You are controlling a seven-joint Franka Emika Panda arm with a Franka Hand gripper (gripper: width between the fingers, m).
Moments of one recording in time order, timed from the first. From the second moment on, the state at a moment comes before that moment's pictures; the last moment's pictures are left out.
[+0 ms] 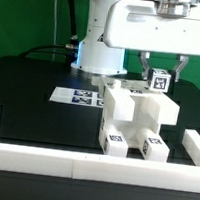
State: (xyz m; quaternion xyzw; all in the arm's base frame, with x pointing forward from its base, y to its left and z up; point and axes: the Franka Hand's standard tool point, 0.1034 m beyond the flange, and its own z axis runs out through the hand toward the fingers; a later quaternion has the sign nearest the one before) arm 0.540 0.071 0.123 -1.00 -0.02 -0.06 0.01
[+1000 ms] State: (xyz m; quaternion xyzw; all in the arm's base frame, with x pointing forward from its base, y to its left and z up) arm 0.539 0.074 0.122 -0.95 0.30 -0.05 0.04
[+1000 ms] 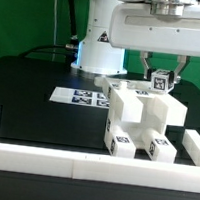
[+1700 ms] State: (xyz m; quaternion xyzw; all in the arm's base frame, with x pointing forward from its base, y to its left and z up) arm 0.538 0.079 0.121 -0.89 0.45 -0.04 0.06
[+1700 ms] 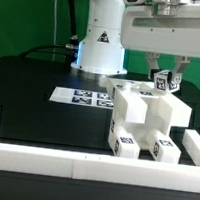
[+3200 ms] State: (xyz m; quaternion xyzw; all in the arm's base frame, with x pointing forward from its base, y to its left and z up) arm 0.538 0.091 0.121 -1.00 -0.03 -0.06 0.03
